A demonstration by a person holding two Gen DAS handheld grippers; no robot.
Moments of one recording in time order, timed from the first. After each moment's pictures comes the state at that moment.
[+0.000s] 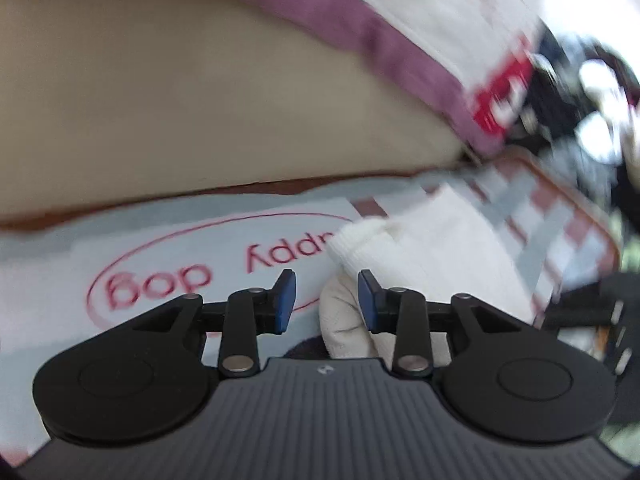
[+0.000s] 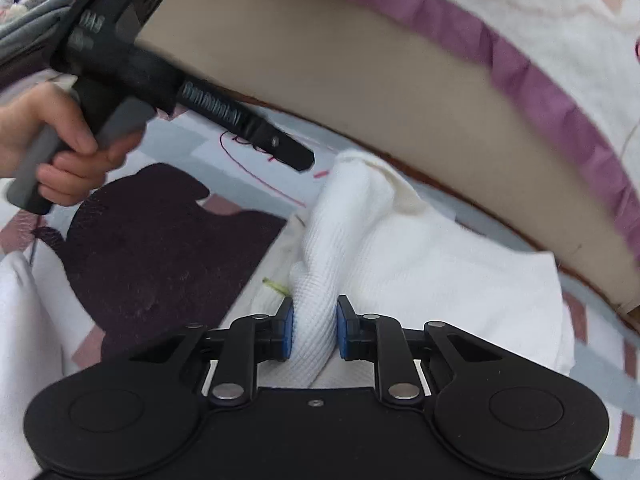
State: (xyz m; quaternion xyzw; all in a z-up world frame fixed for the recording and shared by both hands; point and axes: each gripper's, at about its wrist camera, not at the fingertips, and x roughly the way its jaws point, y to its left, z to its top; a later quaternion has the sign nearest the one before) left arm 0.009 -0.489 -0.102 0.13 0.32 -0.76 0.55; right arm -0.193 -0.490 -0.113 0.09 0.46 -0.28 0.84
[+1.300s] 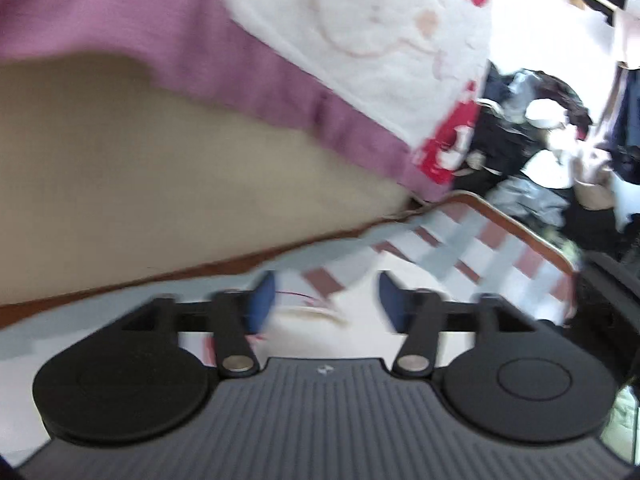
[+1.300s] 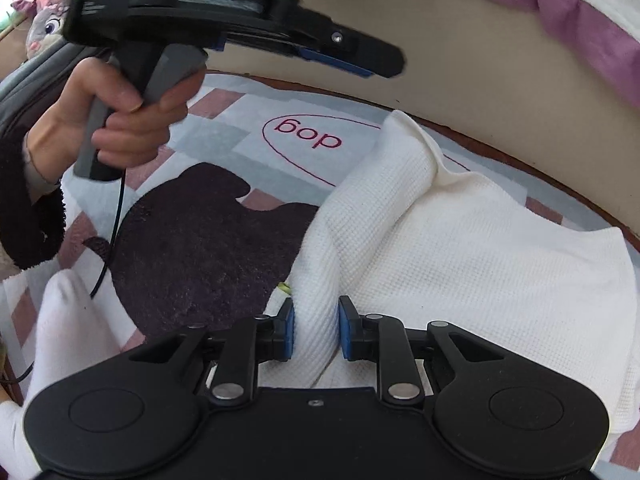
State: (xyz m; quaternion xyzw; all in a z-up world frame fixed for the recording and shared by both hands) left arm 0.011 -0.521 -0.080 0.07 0.30 -0.81 0.49; right arm -0.181 -0.515 -0.129 0.17 0.46 -0.17 0.85
